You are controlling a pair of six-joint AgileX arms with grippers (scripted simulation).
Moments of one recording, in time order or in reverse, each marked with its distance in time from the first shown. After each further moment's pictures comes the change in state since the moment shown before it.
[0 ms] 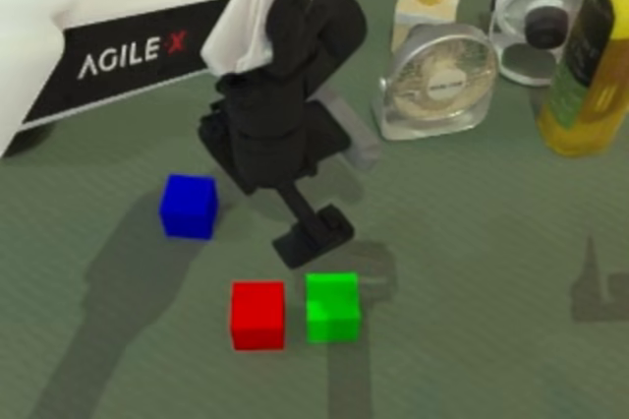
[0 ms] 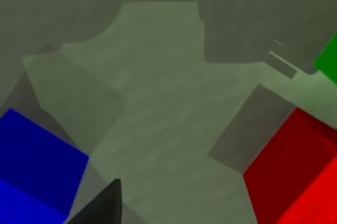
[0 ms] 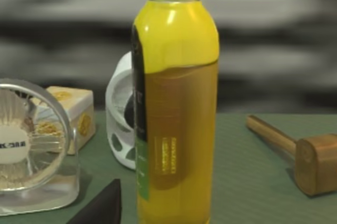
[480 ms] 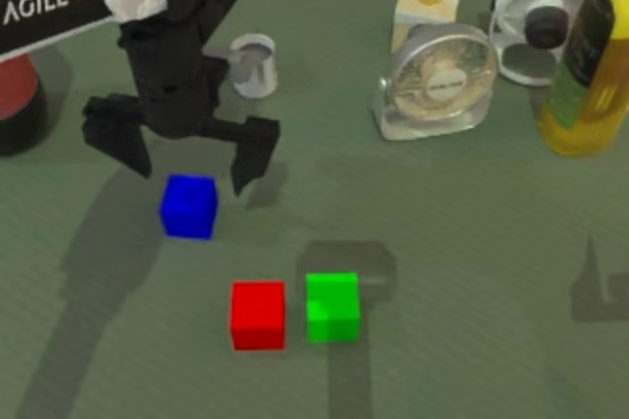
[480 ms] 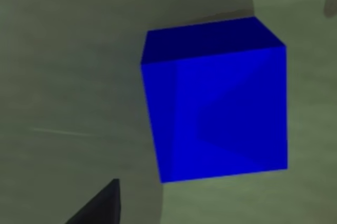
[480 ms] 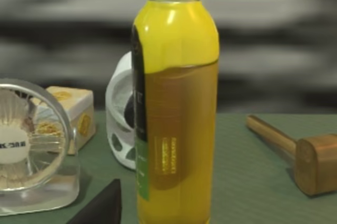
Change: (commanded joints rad) left arm 0.244 0.055 0.053 -0.005 0.001 -0.533; right arm 0.000 0.000 0.000 0.000 0.000 0.000
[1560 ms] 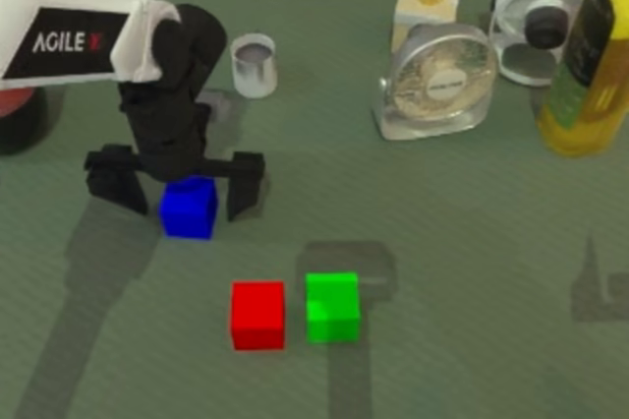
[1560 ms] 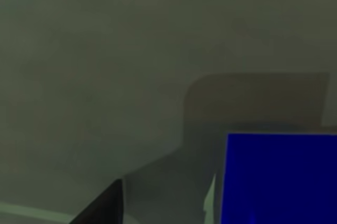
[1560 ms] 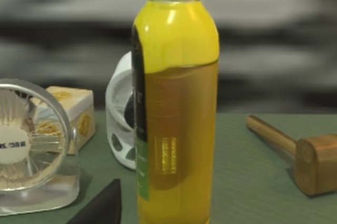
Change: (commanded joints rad) left arm 0.054 0.121 -0.165 0.299 0.000 -0.094; right arm 0.000 0.000 0.000 0.000 0.000 0.000
